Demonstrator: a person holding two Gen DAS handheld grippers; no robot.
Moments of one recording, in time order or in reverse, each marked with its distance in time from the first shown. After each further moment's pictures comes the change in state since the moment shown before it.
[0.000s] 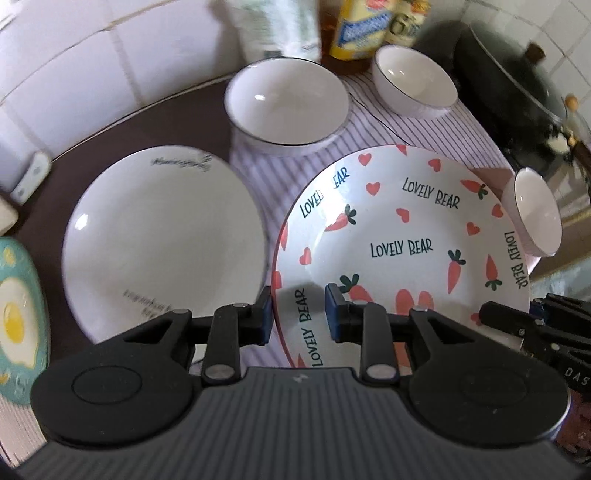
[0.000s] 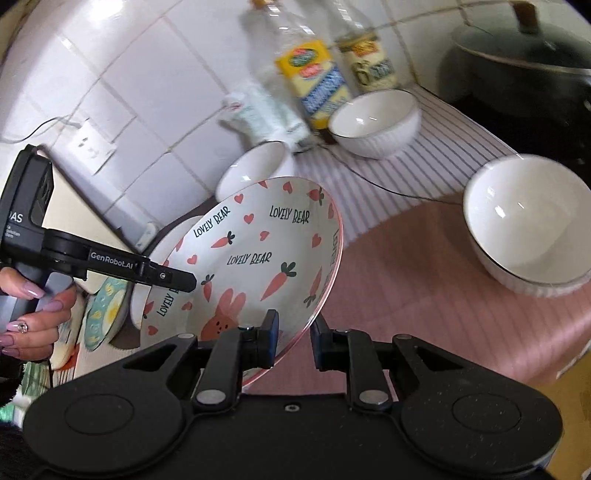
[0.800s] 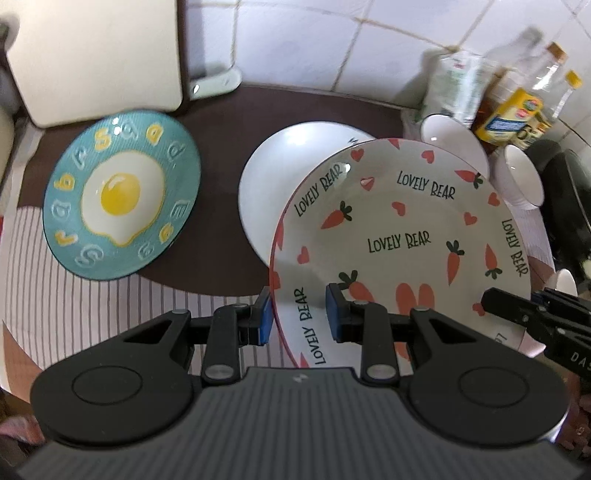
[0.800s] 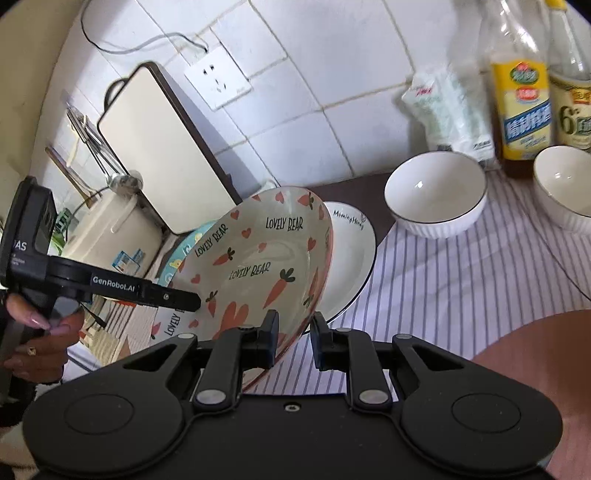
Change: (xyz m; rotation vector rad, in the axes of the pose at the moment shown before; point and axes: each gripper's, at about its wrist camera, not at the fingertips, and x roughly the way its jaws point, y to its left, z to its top) left arm -0.058 0.125 -0.077 -0.436 -0.105 0.076; right arm 0.060 0.110 0.051 -0.287 0.169 0.245
